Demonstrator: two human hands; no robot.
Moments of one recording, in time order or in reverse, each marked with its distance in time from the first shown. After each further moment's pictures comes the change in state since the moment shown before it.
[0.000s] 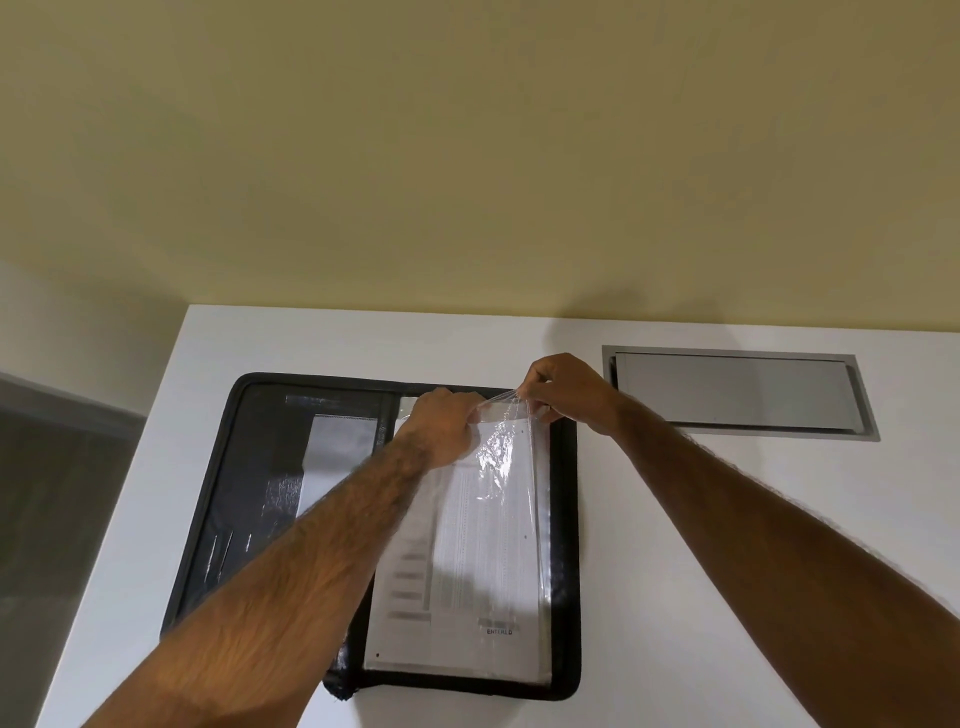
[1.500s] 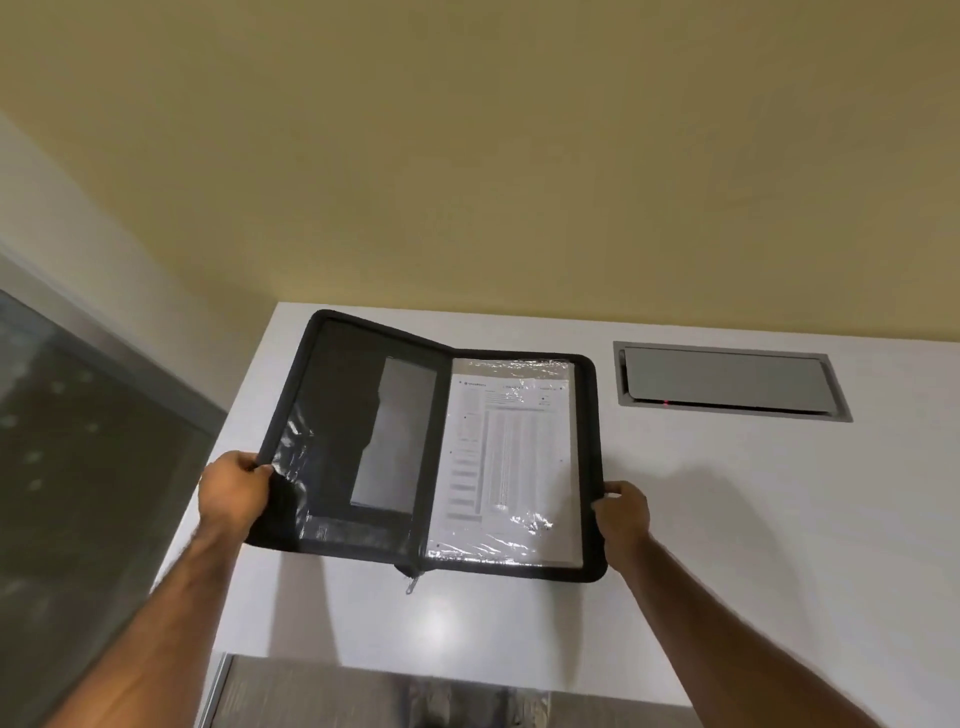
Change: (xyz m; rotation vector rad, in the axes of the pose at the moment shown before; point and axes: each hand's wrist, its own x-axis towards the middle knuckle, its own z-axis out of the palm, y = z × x) left_hand -0.274 -0.165 -0.032 -0.445 0.632 -0.891; right_hand -0.174 0.105 0.125 0.433 0.564 0.453
